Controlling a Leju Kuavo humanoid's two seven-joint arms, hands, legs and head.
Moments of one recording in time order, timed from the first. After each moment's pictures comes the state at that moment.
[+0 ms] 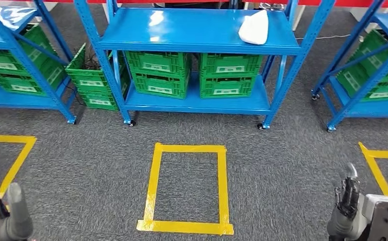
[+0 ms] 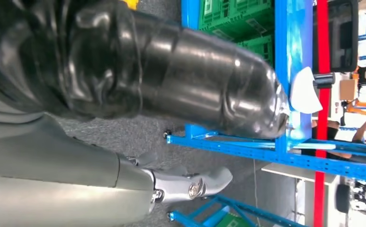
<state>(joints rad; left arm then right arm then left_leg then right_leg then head) 0.29 0.02 -0.28 -2.21 -0.26 0.45 -0.13 0.35 0.04 -0.09 -2.20 0.04 -0.32 -0.12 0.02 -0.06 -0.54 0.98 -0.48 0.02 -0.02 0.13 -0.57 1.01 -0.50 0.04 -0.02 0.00</state>
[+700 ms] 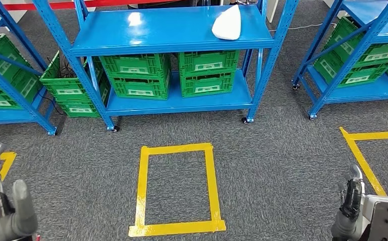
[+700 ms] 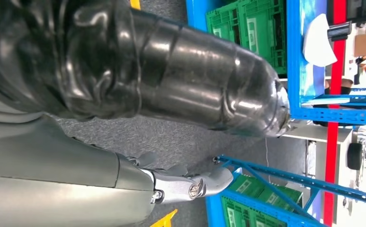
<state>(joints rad) 0.28 0.03 -0.29 -2.21 -0.27 0.46 -0.13 0.35 0.05 -0.09 -2.20 0.10 -0.34 -0.08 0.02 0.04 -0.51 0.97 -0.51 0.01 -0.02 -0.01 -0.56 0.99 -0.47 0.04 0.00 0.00</state>
